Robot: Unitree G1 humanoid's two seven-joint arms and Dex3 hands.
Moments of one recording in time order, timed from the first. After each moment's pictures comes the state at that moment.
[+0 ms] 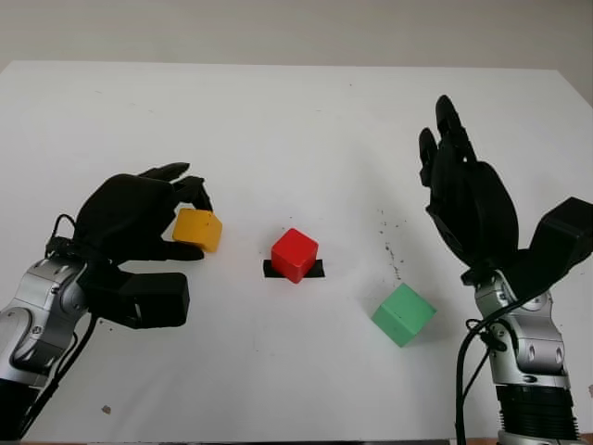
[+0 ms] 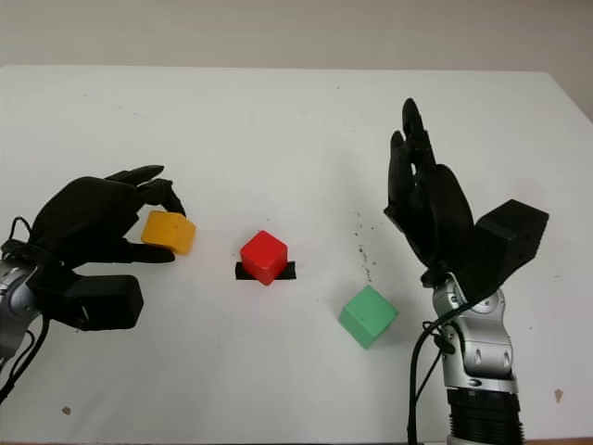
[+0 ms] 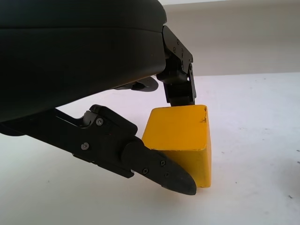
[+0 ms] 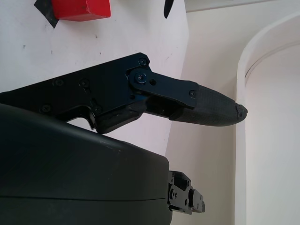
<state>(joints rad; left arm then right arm) -0.27 0.76 -0.06 -0.01 0.71 -0.18 -0.13 -0.27 -0.24 -0.16 -0.03 0.24 0.09 0.27</state>
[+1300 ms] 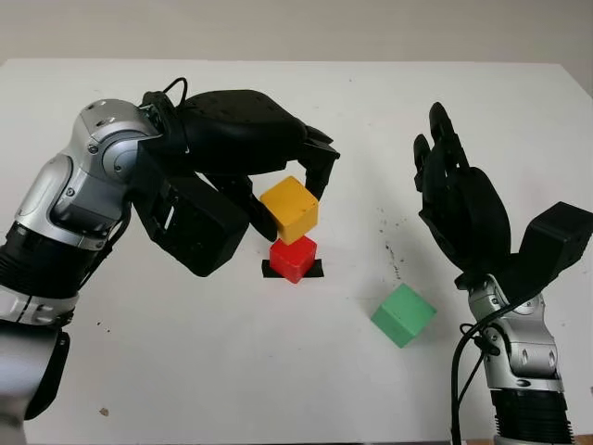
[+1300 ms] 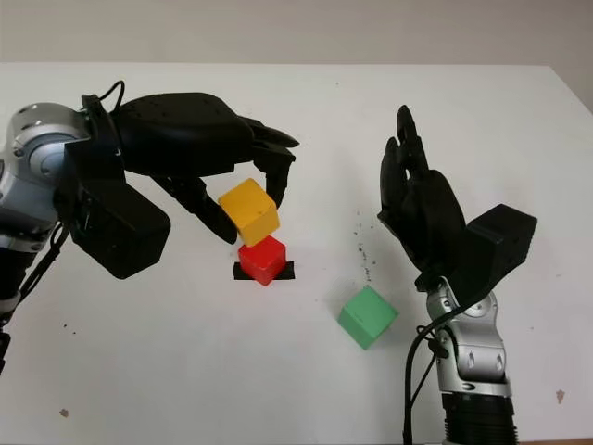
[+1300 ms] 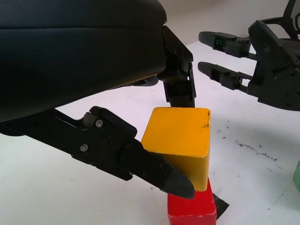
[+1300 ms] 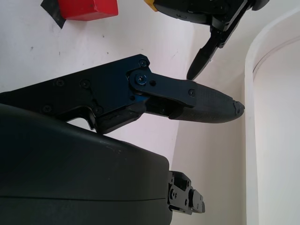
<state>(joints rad) -0.93 0.63 -0.30 0.11 0.41 -0.36 -0.82 -0.25 -0.23 -0.14 -0.04 0.22 0.09 0.24</state>
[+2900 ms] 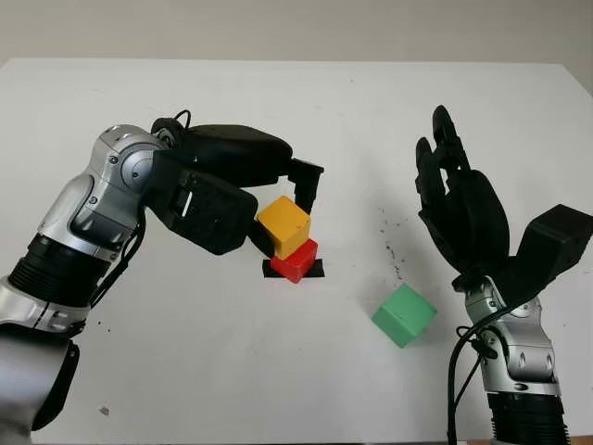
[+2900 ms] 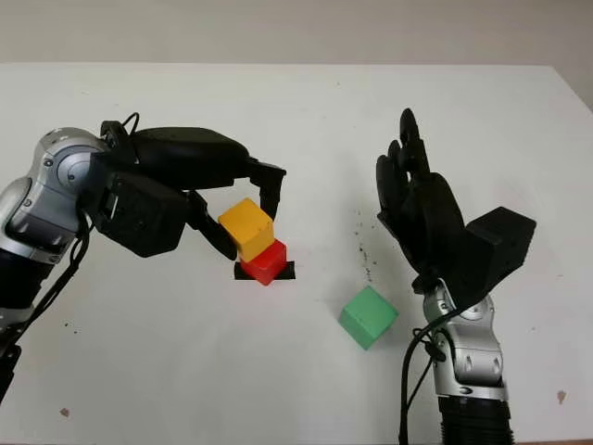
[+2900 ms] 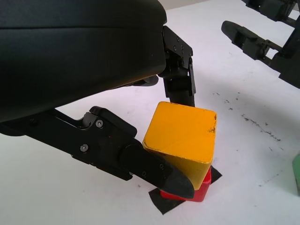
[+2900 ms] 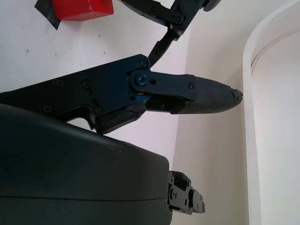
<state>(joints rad) -0.86 0.62 -0.32 0.15 0.37 -0.23 -0.87 -0.24 -0.21 -0.14 -0.06 0.22 0.10 0.21</state>
